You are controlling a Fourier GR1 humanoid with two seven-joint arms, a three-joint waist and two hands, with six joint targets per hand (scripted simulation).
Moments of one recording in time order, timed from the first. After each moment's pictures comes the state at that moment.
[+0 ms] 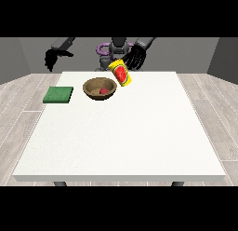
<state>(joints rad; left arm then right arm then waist) -0.79 0.02 -0.22 -0.82 -0.97 0.44 0.32 -0.19 -0.32 -0.34 -1.02 -0.23 0.39 -0.25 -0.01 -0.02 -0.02</state>
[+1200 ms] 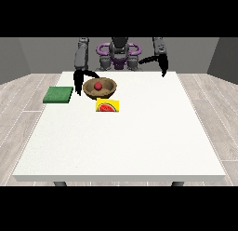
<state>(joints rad) -0.41 0.10 -0.01 -1.18 -0.10 0.12 -0.25 -0.38 -0.07 -0.27 -0.86 -0.13 0.01 -0.36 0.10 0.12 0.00</state>
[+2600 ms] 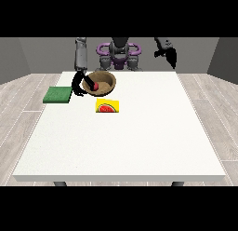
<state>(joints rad) -0.39 0.14 0.04 -1.22 -0.05 0.01 -0.24 -0.45 -0.18 -0.14 -0.64 0.14 -0.44 -0.16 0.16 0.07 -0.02</state>
